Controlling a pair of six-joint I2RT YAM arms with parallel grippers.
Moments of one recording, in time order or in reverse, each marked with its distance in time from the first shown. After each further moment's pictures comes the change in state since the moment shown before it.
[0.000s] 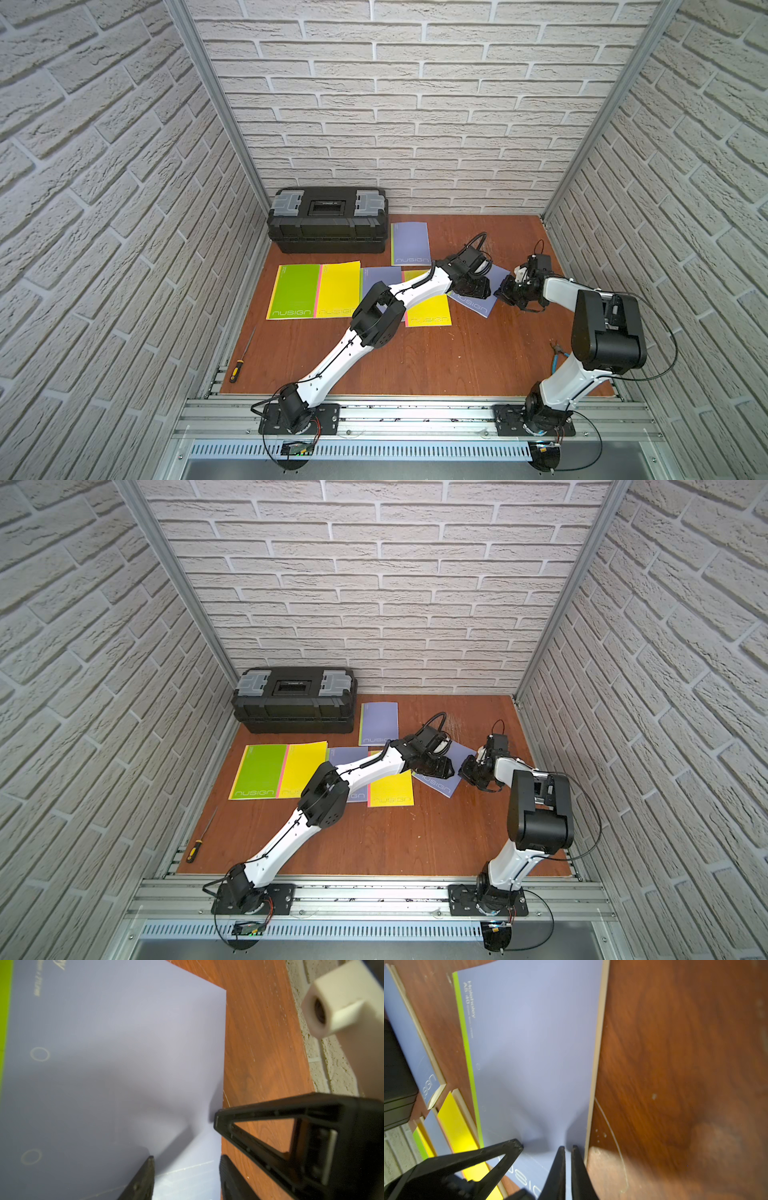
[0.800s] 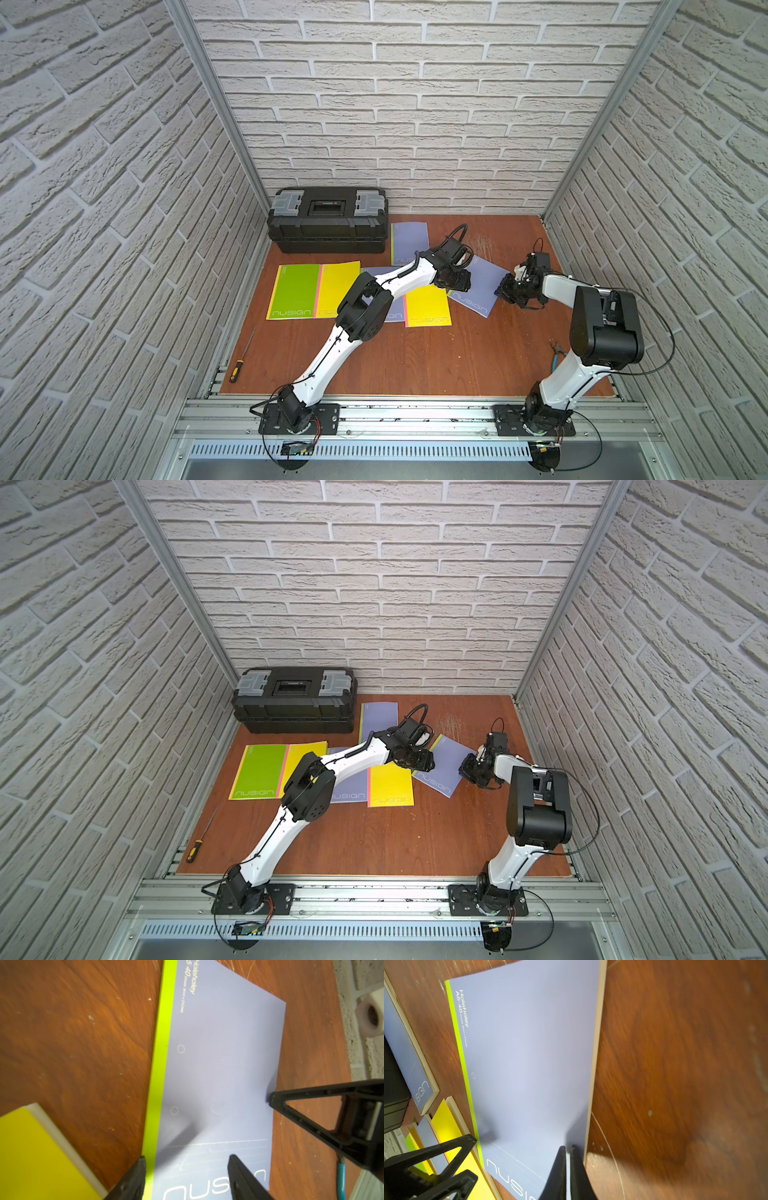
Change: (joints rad) left arm 0.086 -0.144 -0.198 -0.039 -0.078 0.082; right arm 0.000 0.027 0.030 -0.013 0.014 -0.012
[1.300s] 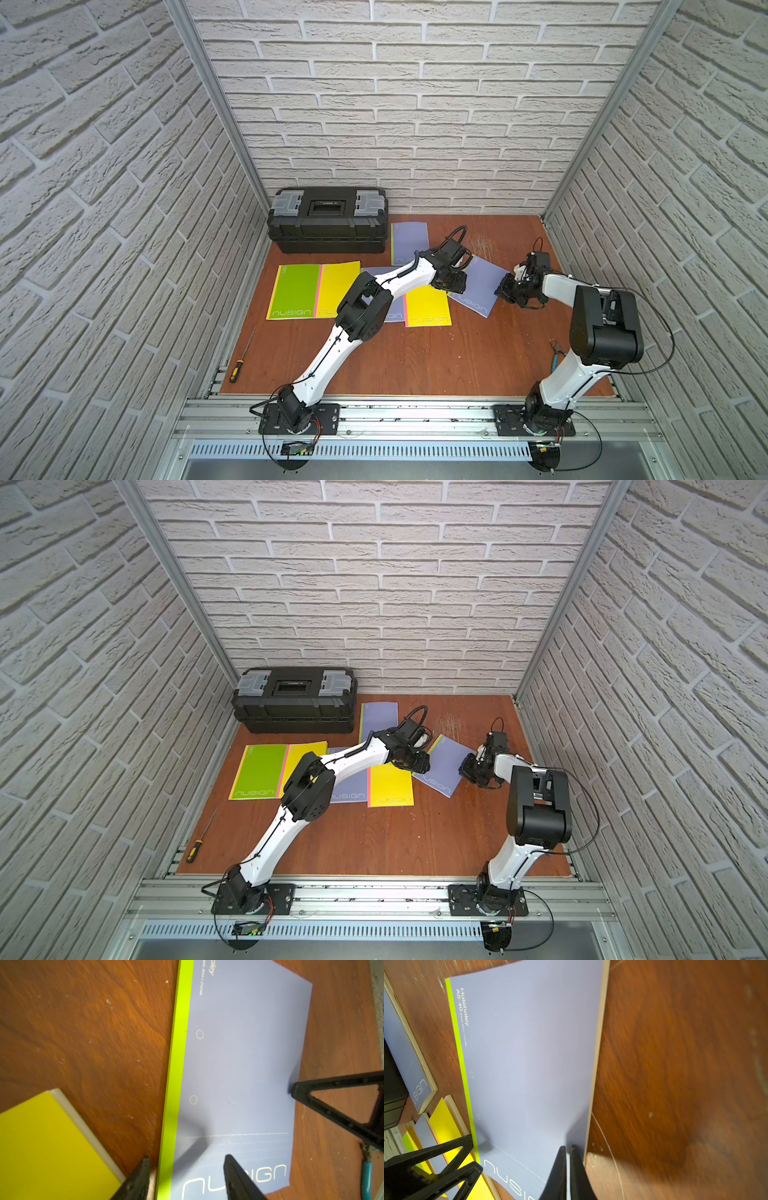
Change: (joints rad) left arm 0.003 0.000 -0.002 -0.050 -0.011 0.037; right arm 0.000 0.005 0.010 -0.013 0.002 -0.013
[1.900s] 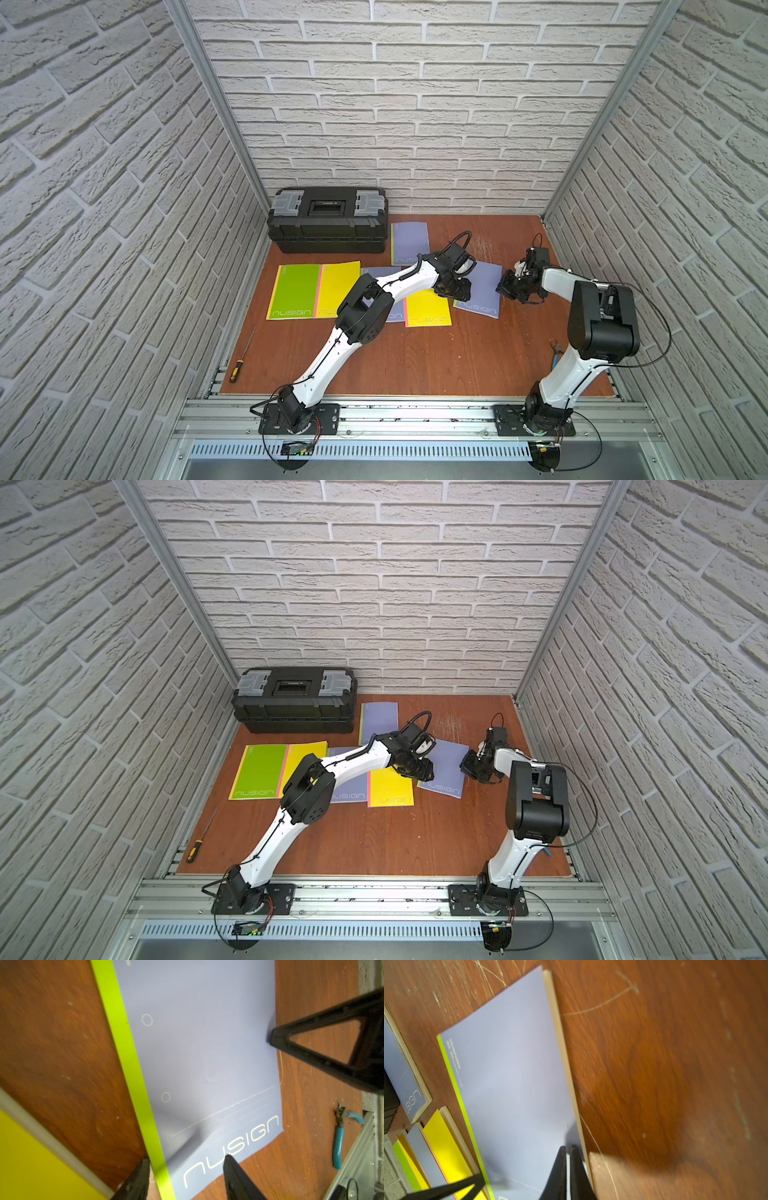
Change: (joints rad) left arm -0.044 -0.037 -0.053 -0.031 0.096 -0.014; right arm 0.000 0.050 0.077 -0.045 0.031 -0.016
